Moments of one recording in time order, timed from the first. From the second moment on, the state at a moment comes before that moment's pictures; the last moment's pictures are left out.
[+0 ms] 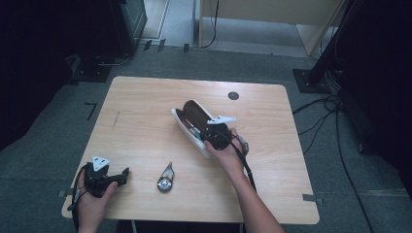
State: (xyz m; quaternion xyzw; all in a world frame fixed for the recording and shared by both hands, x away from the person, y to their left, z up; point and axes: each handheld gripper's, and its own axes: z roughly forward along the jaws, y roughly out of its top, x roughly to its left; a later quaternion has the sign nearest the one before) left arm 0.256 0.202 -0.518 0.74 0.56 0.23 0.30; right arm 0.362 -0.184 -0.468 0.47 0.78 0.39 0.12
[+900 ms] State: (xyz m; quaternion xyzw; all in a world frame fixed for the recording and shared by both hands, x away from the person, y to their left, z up) left arm 0.256 0.202 -0.518 0.73 0.56 0.24 0.30; right arm 0.340 -0.209 -0.440 0.44 0.76 0.44 0.17
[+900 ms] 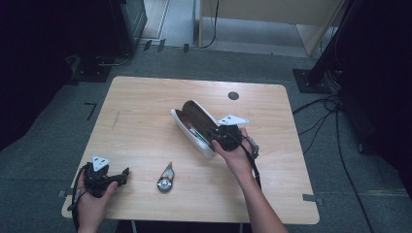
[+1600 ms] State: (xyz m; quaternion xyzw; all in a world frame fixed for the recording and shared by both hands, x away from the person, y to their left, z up) left arm 0.244 0.189 -0.514 0.73 0.57 0.23 0.30; right arm 0.265 -0.243 -0.459 0.42 0.76 0.46 0.17
